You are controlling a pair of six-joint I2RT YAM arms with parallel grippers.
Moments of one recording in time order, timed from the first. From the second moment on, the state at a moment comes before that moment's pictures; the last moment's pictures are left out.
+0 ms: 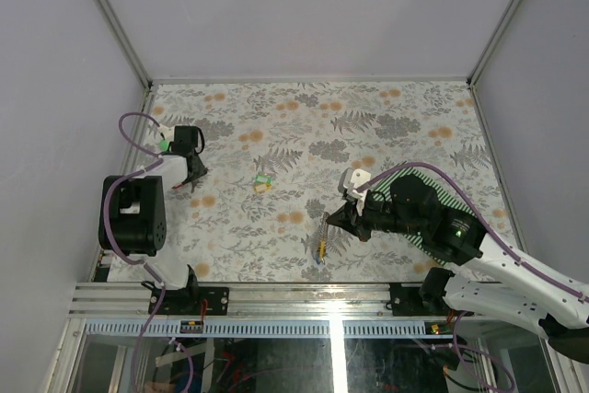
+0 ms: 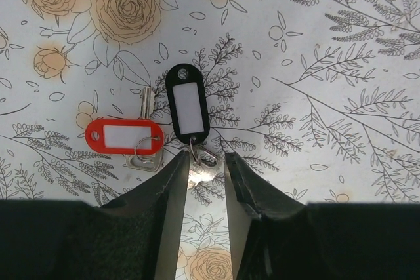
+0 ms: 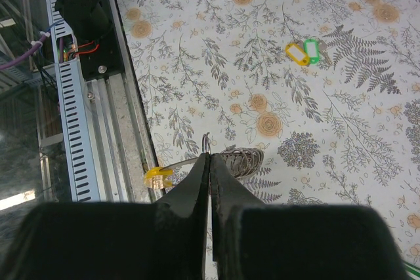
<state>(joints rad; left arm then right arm) 0.03 1.65 0.88 -0.21 -0.28 -0.46 0.97 0.79 0.84 -0.42 -0.28 -0.07</state>
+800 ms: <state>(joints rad) 0.04 1.67 0.89 -0.21 -0.30 -0.44 0.97 0.79 0.84 -0.42 -0.30 -0.07</state>
